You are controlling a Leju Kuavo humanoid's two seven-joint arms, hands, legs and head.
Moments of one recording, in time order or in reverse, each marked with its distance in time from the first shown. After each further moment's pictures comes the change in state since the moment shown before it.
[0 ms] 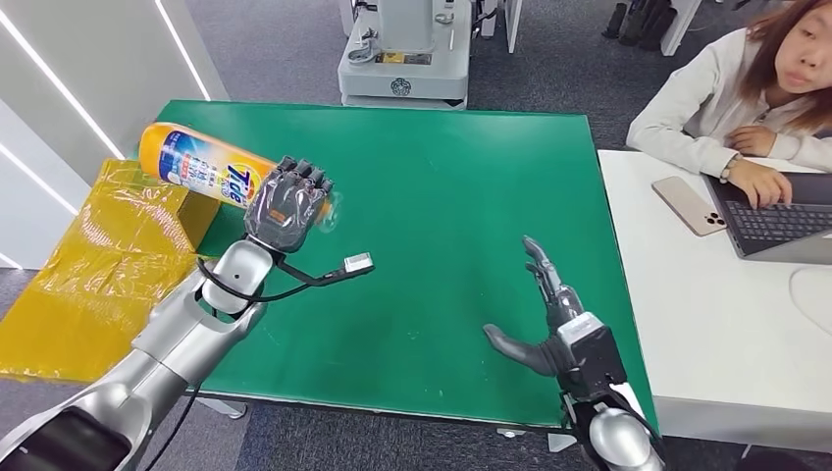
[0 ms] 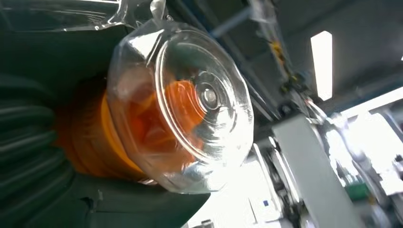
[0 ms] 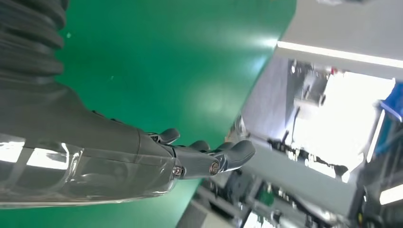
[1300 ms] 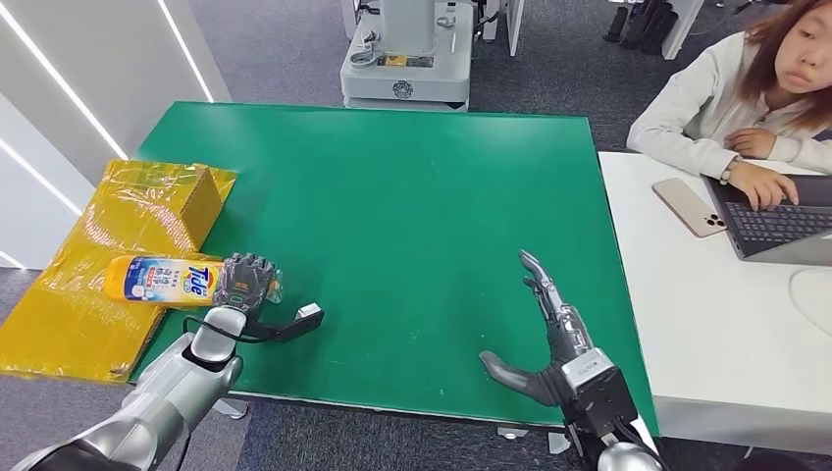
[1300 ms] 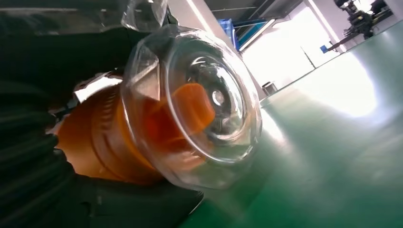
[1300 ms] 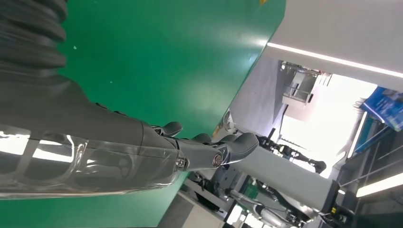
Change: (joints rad) left arm 0.119 -0.049 0.190 0.455 -0.002 -0.072 0.096; right arm 0.133 0.076 -0.103 -0.168 0.134 0.136 0.025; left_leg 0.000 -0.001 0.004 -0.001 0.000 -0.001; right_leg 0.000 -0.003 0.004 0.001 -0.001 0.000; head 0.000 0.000
